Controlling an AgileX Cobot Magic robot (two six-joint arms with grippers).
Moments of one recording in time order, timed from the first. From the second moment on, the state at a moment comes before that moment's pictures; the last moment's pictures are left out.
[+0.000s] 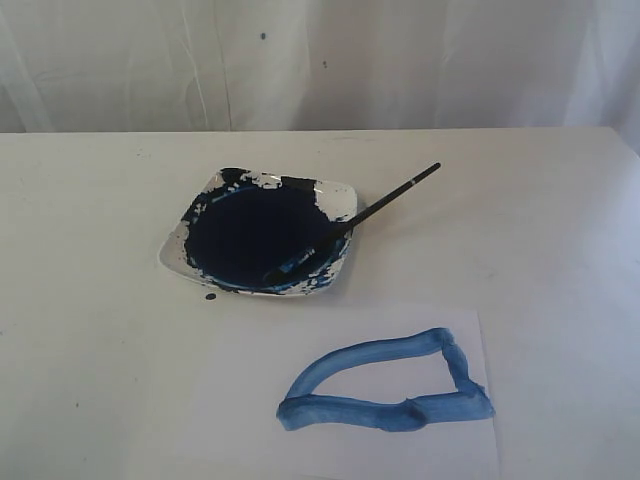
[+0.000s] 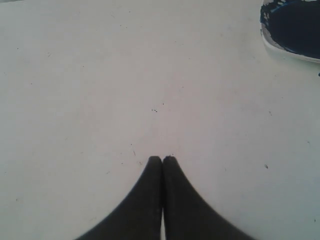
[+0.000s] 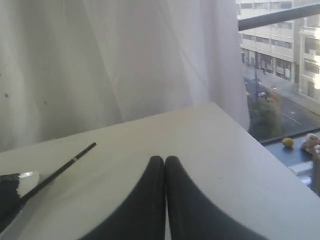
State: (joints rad) left arm 0.06 0.00 0.02 -0.08 0.44 0.17; right arm 0.11 0.00 -0.12 -0.38 0.23 0.52
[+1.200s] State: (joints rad) left arm 0.06 0.00 0.02 -0.08 0.44 0.17; right arm 0.09 0.00 -0.01 -0.07 0.35 0.06
